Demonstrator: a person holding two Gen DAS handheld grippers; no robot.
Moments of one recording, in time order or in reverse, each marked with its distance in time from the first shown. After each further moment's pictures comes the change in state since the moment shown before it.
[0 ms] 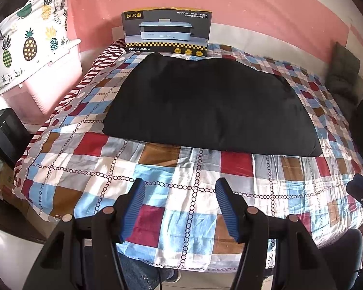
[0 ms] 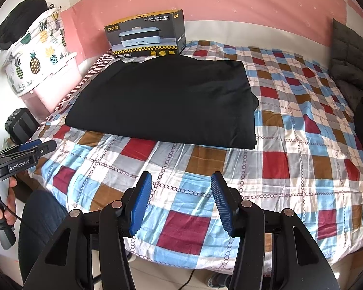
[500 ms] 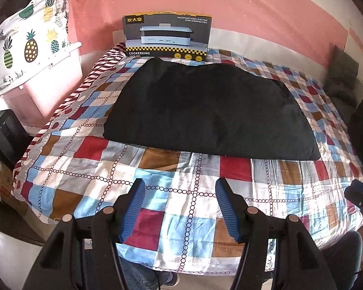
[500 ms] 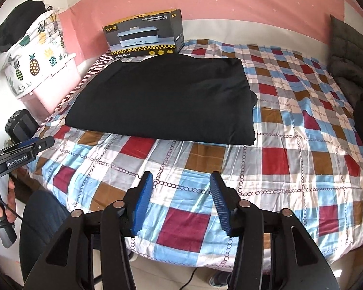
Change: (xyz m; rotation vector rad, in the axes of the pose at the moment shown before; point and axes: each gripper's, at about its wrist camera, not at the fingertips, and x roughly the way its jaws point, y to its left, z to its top) left arm -0.003 0.001 0.001 -0.002 -0.025 -0.005; right arm -0.001 -0.004 -0.004 0.012 0.000 0.002
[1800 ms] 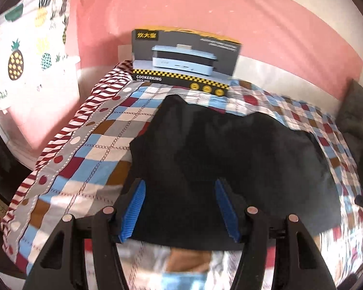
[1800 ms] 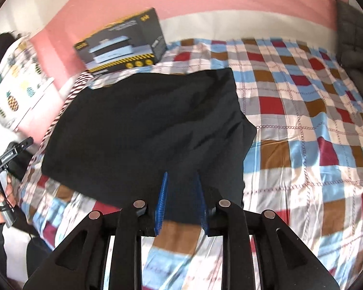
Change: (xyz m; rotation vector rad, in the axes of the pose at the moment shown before) left arm 0.081 0.071 0.127 -0.053 -0.107 -0.030; right arm 0.081 -0.074 0.114 0.083 0.030 0.055
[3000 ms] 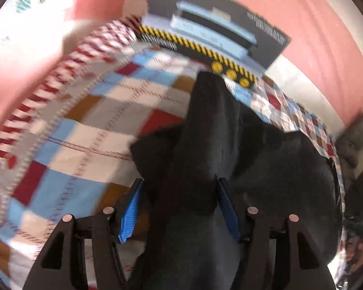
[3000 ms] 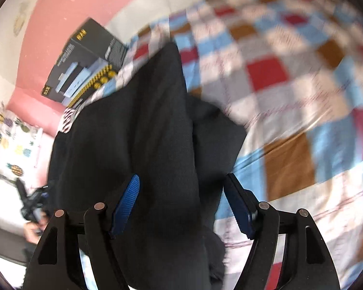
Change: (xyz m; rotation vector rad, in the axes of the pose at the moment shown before) left arm 0.148 0.092 0.054 -0.185 0.151 -0.109; right arm 0.096 -0.112 0.054 0.348 0.081 0.133
